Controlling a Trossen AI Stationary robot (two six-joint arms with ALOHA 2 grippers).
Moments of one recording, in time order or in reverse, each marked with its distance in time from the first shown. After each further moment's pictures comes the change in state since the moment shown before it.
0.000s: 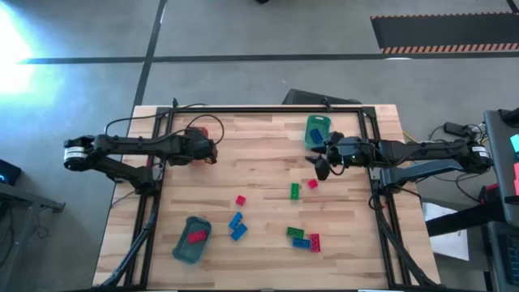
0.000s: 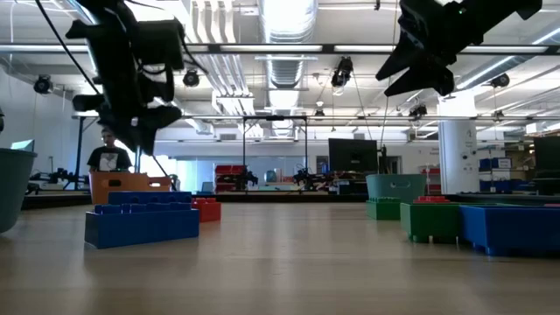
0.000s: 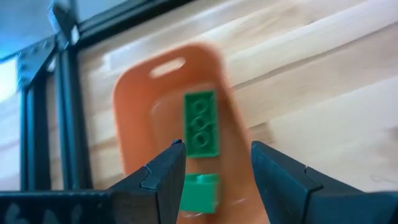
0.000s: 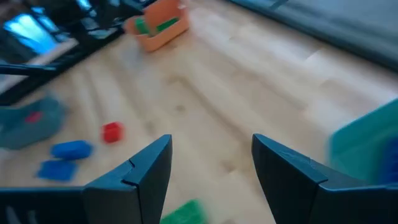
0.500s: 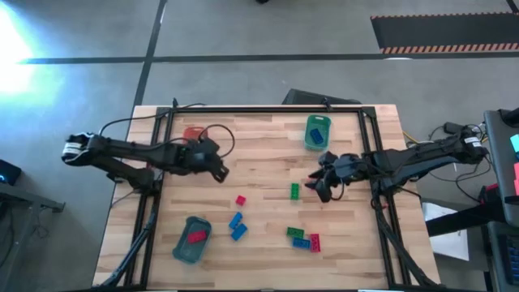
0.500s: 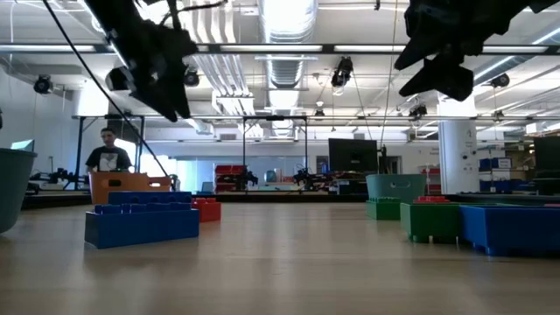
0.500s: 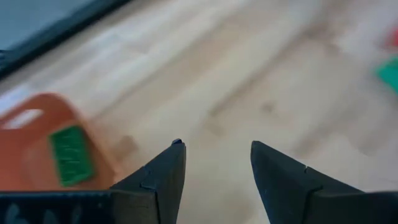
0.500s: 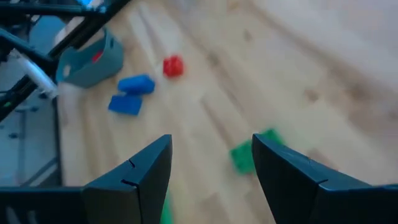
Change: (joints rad) left arm -0.259 -0.021 0.134 0.128 0.128 0.145; right arm 0.211 0.063 0.002 -0.036 -0.110 0.232
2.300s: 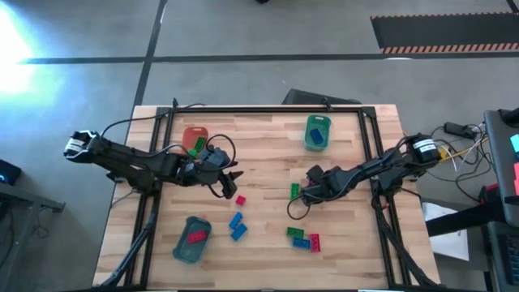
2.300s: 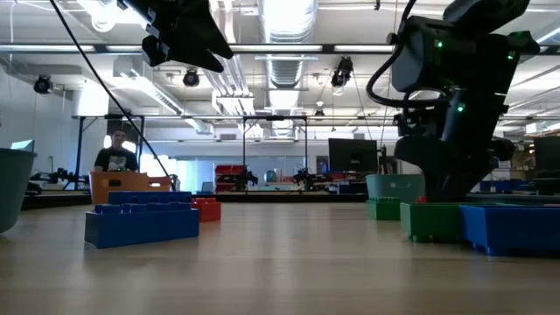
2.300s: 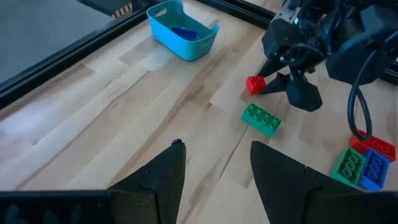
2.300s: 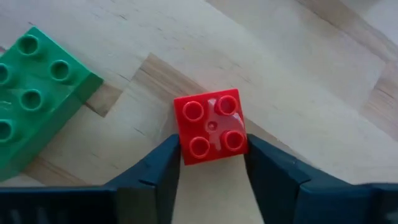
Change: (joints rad) left arm -0.161 0.023 0.037 0.371 -0.014 0.204; right arm 0.047 0.620 0.087 -0.306 0.267 0.390
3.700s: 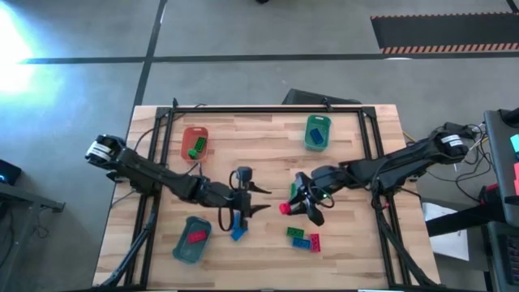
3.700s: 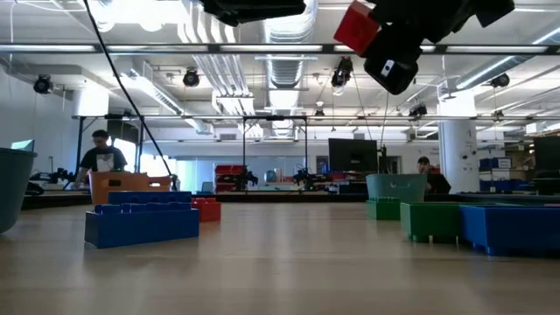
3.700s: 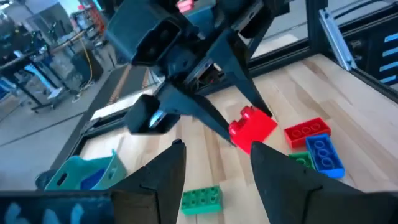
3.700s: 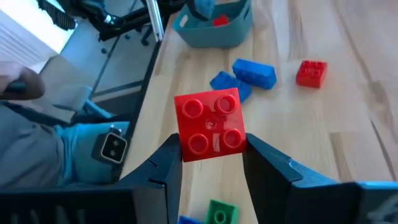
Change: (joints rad) left arm -0.120 0.295 -0.012 0.709 0.166 0.840; right arm -0.003 -0.300 -0.005 0.707 -0.633 -0.742
